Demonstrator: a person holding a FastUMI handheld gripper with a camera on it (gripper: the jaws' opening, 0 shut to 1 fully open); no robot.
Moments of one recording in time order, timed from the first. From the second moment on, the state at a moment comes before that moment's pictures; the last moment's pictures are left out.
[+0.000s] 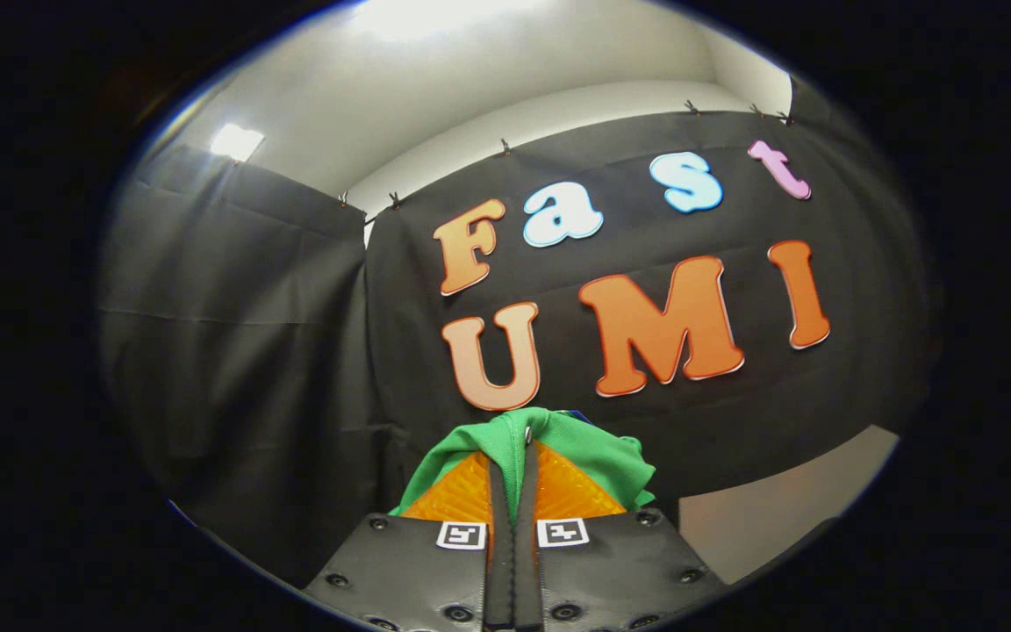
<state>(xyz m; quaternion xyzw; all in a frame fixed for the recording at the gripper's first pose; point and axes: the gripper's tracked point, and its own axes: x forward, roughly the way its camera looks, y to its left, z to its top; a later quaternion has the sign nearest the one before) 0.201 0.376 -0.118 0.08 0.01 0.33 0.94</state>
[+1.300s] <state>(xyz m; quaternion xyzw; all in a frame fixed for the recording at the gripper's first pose) 0.225 0.472 -0.548 0.00 0.39 0.25 0.89</state>
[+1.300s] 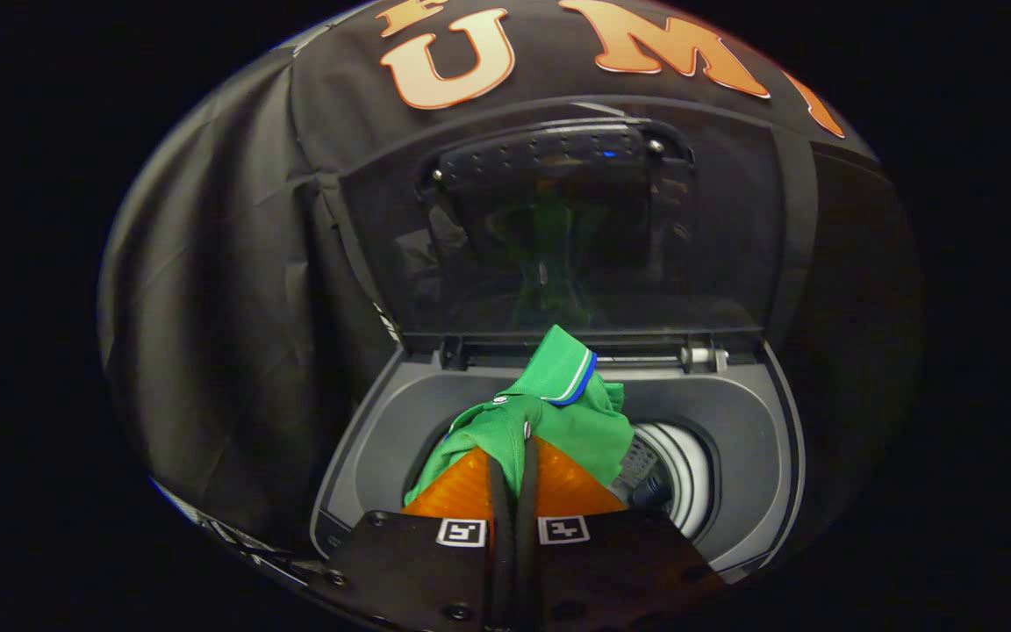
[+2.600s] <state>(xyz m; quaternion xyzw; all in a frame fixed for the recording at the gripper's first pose) 0.206 0.426 -0.634 -0.01 0.54 0.14 0.83</state>
